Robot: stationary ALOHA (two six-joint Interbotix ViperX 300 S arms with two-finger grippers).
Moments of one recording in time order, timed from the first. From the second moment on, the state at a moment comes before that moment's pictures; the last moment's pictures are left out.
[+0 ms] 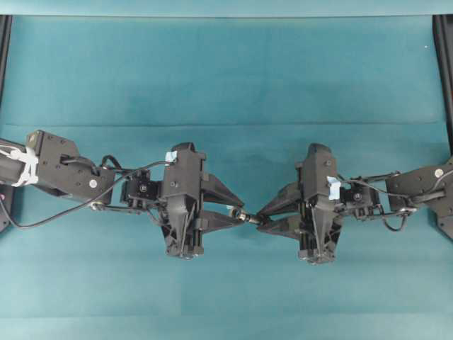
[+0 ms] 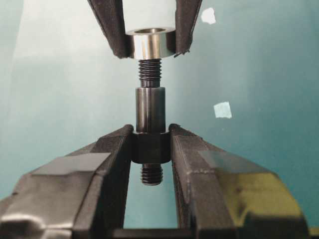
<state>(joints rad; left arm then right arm) -0.08 0.11 0.66 0.02 -0.35 -0.11 0.12 -0.03 0.96 0.04 -0.40 0.22</state>
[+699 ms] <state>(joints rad) -0.09 0.16 0.62 0.02 -0.35 -0.11 0.12 -0.02 0.94 0.04 -0.40 0.22</state>
